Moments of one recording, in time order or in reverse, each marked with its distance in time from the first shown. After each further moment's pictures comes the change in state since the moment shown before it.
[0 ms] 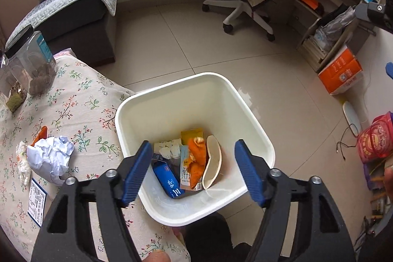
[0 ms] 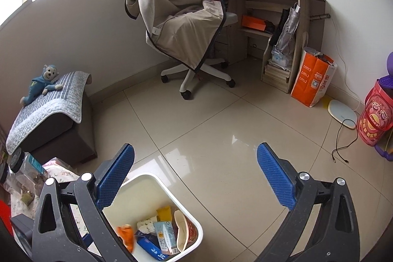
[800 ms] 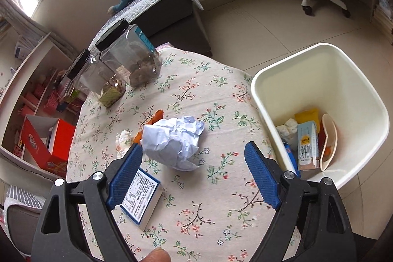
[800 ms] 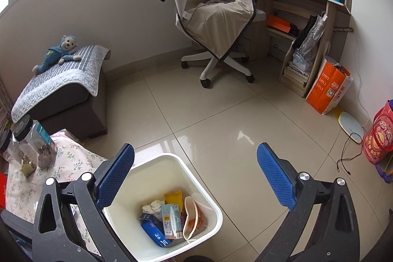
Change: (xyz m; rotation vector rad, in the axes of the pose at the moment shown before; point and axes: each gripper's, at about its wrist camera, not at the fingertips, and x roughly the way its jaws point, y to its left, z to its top) left arm -0.015 0.095 -0.046 0.066 0.014 0.566; right arm -0.005 0.068 -0.024 -0.181 0.064 0.064
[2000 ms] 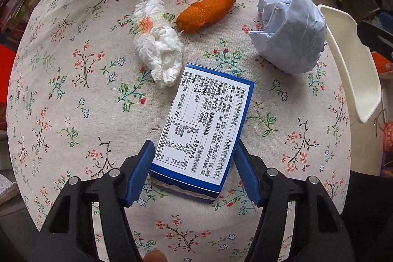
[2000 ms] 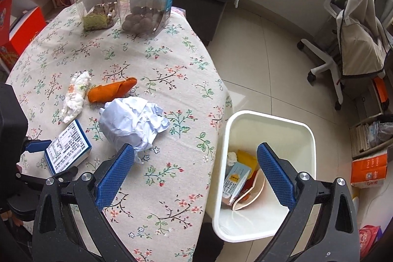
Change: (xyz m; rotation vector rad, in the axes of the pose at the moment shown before) left arm 0.120 0.159 -0.105 -0.116 0.405 -0.443; right arm 0.018 0.236 -0.112 -0.710 0.332 0.283
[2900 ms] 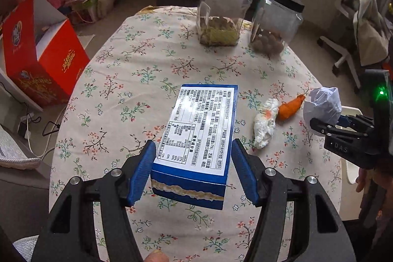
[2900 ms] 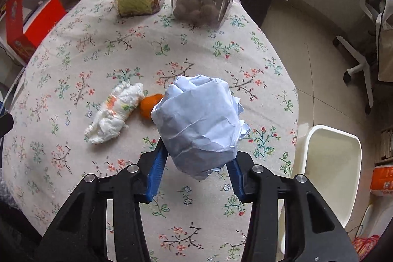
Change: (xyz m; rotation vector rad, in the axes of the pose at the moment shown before) left arm -0.111 0.123 -0.031 -0.321 -0.359 0.072; right arm 0.020 0.080 0.032 0.001 0.019 0.164
